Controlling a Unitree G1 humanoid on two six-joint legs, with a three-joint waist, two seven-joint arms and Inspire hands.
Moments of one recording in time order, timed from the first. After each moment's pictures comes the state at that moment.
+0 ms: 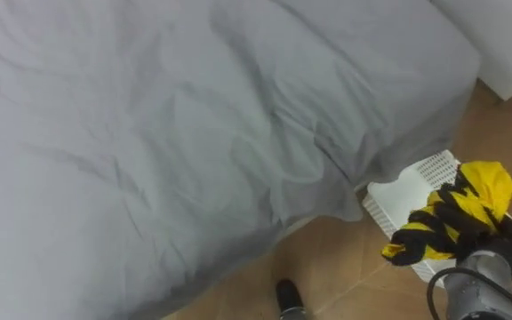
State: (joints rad) left arm 0.01 0.21 -0.17 1.14 -0.36 0.00 0.09; right arm -0.33 -0.48 -0.30 1.06 0.63 -0.08 -0.35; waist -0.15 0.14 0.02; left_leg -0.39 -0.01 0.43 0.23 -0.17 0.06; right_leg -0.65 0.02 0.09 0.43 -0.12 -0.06
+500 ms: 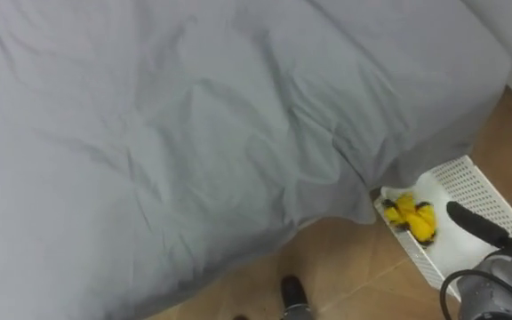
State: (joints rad) left arm -0.01 0.21 -0.18 1.12 -0.36 -0.01 0.09; right arm -0.34 -0.51 -0.30 1.09 0.63 -0.11 -0.36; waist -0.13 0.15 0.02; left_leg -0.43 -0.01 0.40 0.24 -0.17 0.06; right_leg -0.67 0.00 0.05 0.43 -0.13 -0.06
